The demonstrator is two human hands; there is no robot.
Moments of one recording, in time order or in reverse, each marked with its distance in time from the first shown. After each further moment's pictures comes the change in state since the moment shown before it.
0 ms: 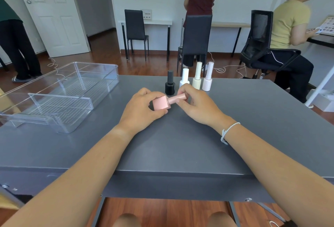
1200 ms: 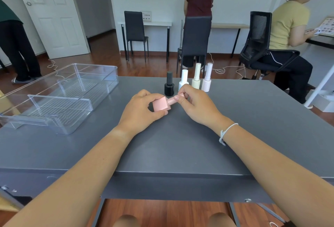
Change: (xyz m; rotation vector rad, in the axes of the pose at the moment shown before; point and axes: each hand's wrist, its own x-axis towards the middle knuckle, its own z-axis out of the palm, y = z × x) left_hand 0.000 0.000 0.000 0.000 0.003 -0.023; right_hand 0.002 -0.002 0.002 -0.006 0.061 -0.029
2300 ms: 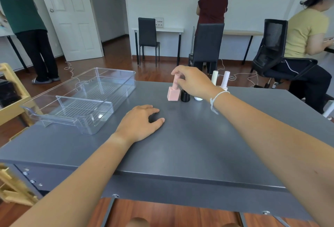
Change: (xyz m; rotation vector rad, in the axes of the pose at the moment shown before) left_hand -0.018 -0.028 -0.036 0.347 -0.151 -0.118; right_hand 0.093 -0.039 0.005 -0.187 -0.098 0.009
